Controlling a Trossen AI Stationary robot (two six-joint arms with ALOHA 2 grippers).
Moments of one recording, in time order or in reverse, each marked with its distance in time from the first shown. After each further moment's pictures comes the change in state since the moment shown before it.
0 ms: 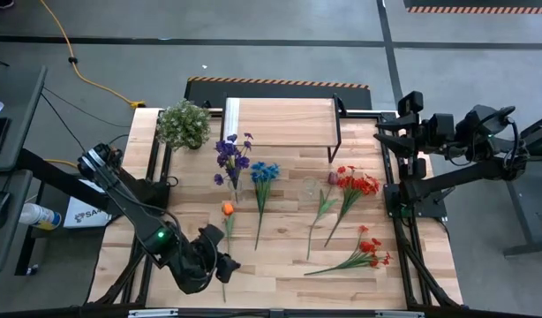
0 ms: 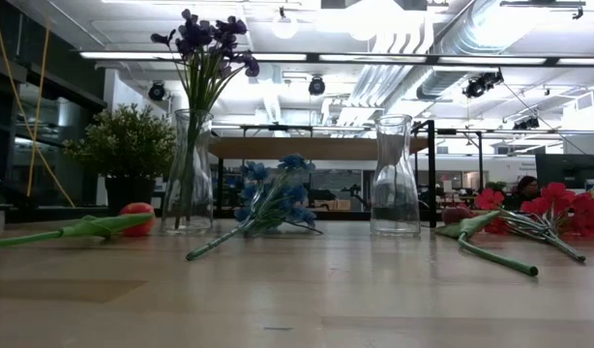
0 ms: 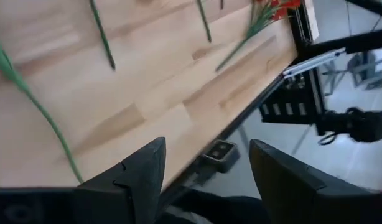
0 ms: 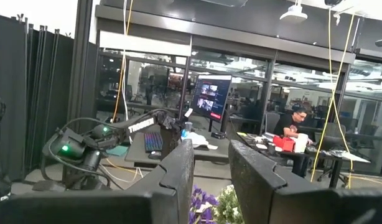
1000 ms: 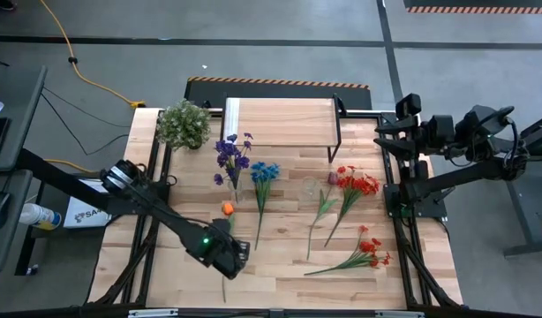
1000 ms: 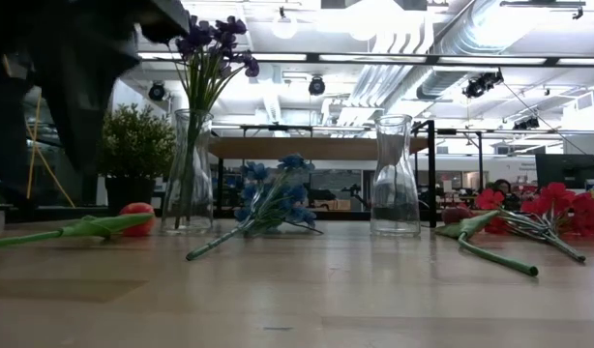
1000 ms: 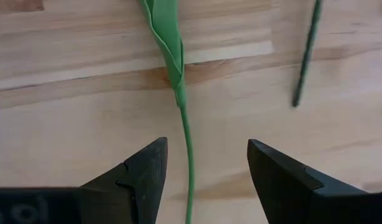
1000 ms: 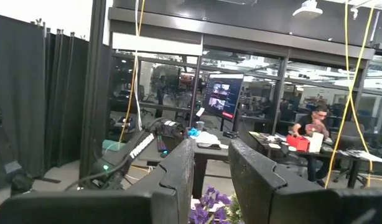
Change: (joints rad) left arm 0.168 0.269 -0.002 -0.260 0.276 -0.256; right arm 0.000 0.000 0.000 -0.011 -0.051 0.026
